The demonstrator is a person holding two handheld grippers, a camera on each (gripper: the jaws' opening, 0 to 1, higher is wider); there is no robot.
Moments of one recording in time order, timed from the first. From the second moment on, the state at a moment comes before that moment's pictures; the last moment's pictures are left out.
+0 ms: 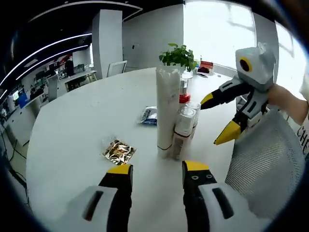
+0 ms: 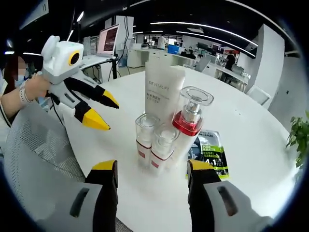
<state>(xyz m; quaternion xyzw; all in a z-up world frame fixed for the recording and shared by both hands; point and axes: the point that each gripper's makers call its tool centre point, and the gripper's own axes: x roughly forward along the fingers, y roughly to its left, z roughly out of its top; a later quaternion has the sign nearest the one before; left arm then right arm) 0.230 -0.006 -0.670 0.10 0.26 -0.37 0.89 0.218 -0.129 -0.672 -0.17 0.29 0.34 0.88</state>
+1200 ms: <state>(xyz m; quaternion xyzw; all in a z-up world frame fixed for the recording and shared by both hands) 0.199 0.034 -0.629 0.06 0.25 -0.34 0.90 0.202 -0.126 -0.625 -0.15 0.26 0.34 0.89</state>
